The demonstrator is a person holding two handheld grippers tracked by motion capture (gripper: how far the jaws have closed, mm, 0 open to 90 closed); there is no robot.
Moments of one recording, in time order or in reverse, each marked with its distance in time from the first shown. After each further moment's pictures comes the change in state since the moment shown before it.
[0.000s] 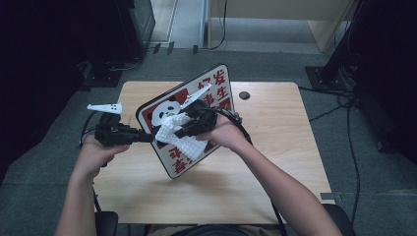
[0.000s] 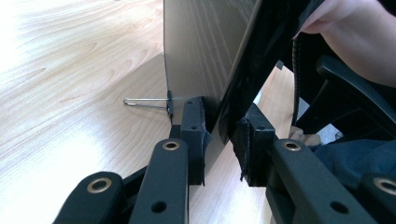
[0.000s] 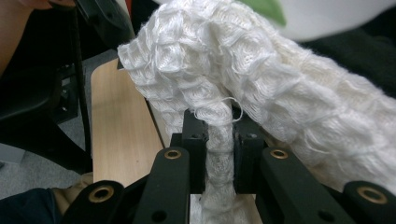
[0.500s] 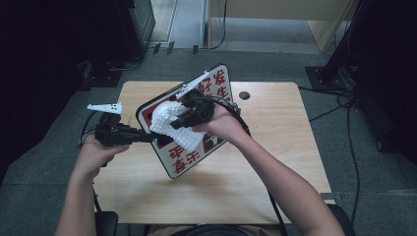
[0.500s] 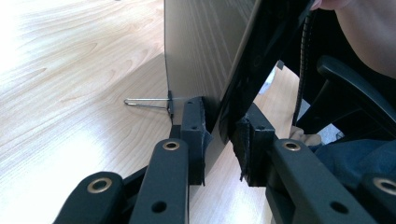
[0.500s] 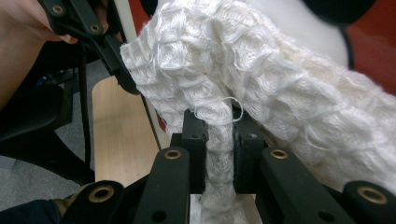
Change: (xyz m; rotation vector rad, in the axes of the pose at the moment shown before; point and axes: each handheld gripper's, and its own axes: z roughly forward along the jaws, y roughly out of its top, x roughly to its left) left arm 0.000 0.000 0.000 0.000 0.002 0.002; right arm 0.008 0.029 -0.018 -0.020 -0.027 -0.020
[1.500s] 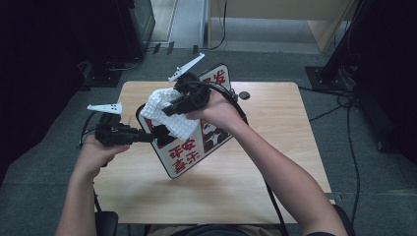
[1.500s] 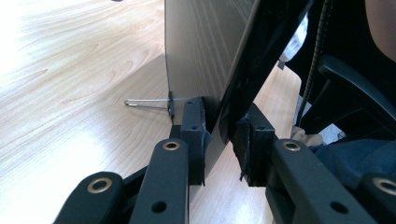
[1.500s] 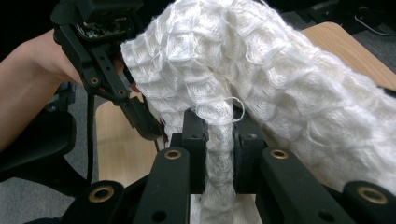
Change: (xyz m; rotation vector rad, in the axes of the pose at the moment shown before) left arm -0.001 0.000 0.000 -0.004 0.002 0.002; right arm 0.012 0.041 -0.024 -0.039 -0.031 -0.017
